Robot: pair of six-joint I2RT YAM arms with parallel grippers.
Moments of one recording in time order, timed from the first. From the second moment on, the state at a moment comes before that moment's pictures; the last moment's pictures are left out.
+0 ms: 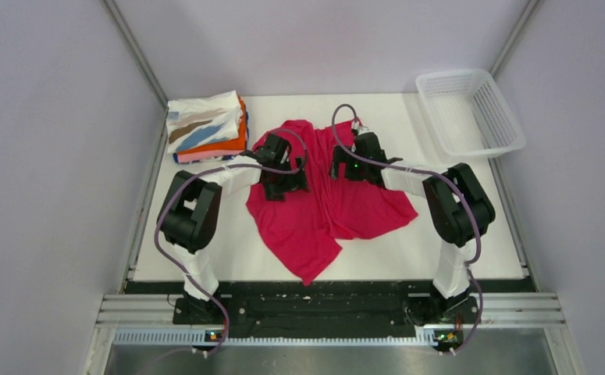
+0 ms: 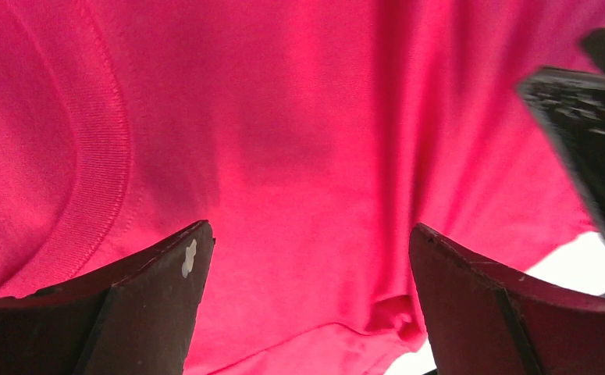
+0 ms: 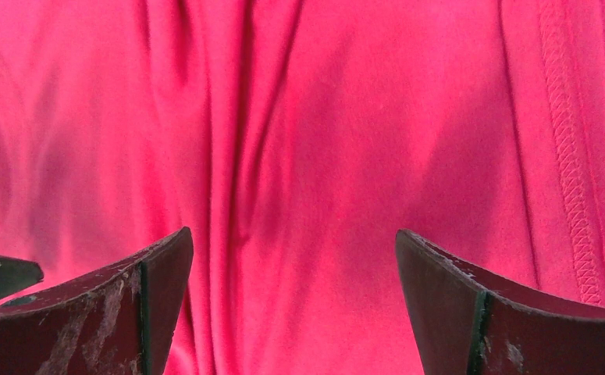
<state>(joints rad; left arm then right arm) -0.44 1.86 1.22 -0.43 0.17 -0.65 0.47 1.89 1.12 0.04 -0.03 0.43</state>
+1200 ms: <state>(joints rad) -0.26 2.35 1.99 -0.67 0.04 -0.52 0.10 1.43 0.68 -0.10 0.20 0.57</state>
